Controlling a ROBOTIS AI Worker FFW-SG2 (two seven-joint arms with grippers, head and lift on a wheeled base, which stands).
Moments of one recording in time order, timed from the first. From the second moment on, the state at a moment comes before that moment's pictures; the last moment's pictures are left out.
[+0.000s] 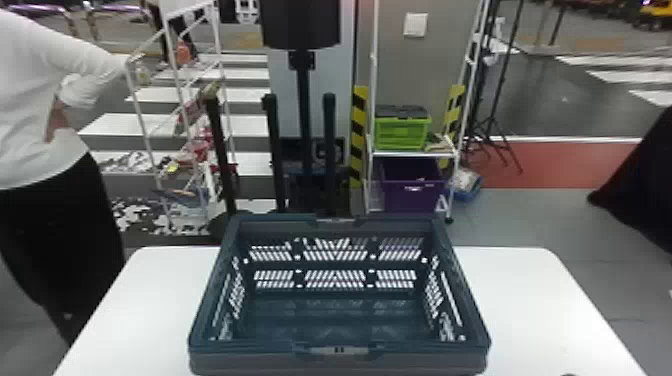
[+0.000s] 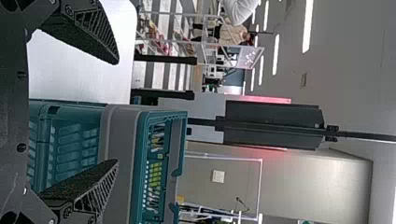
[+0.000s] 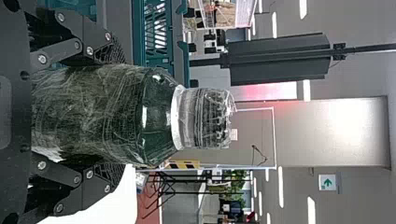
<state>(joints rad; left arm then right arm) 0.81 0.31 -0.14 -2.00 0.20 -0.42 0.24 0.81 -0.12 0.10 -2.06 -0.05 -0.31 -0.12</state>
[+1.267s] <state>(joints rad) 0.81 0.31 -0.14 -2.00 0.20 -0.42 0.24 0.64 -0.13 0.15 -2.25 -0.01 0.06 -0.12</state>
